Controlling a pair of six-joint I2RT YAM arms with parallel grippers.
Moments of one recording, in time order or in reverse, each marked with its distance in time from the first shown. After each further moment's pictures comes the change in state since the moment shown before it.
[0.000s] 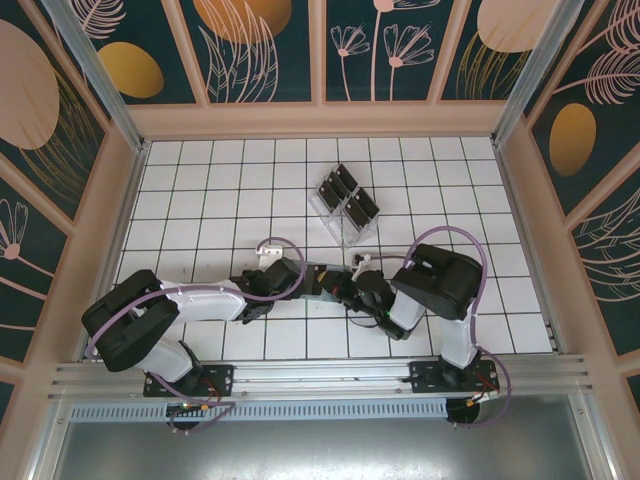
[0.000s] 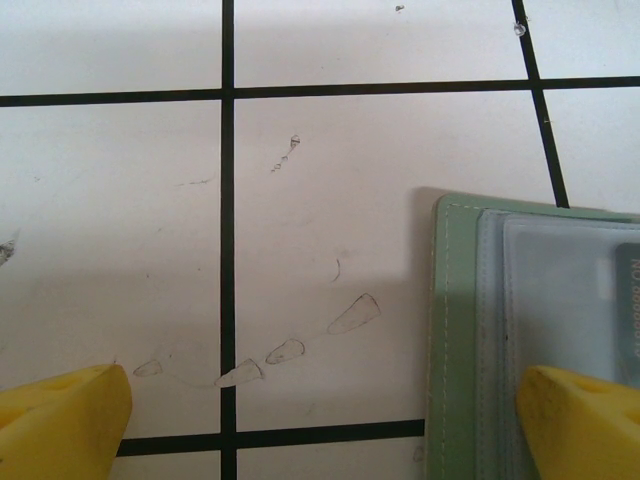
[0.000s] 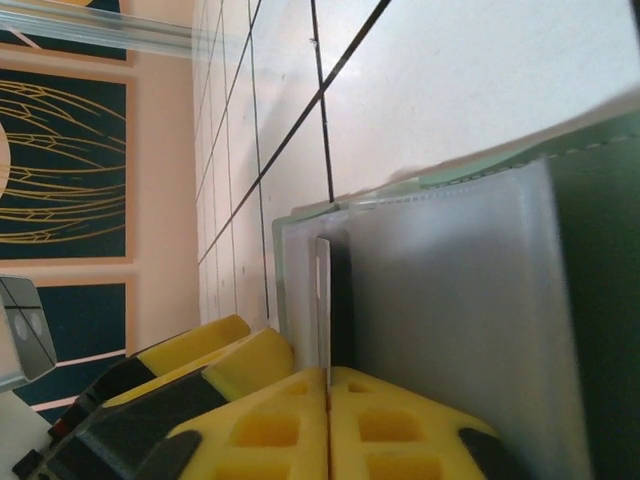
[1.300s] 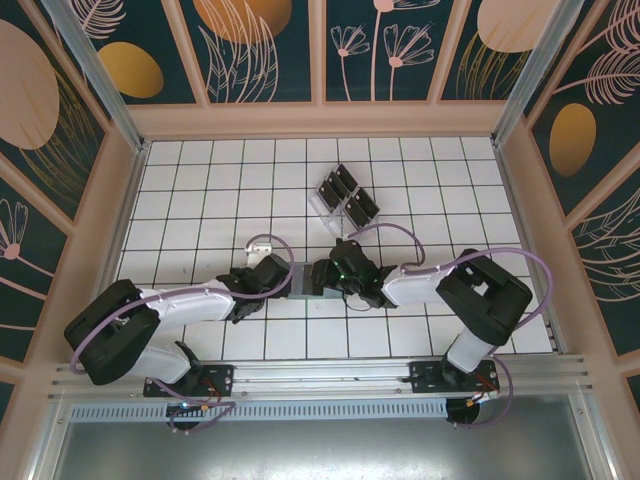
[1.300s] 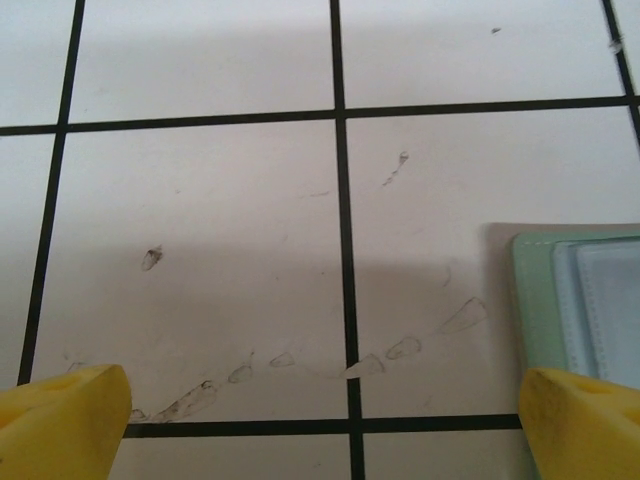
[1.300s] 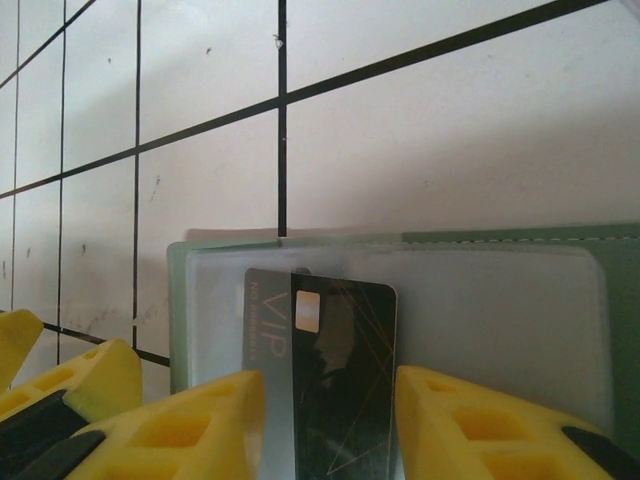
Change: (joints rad) left arm 0.060 -0.101 -0.019 -0.111 -0.030 0.056; right arm -0.010 -0.270 0.335 -1.020 0.045 -0.356
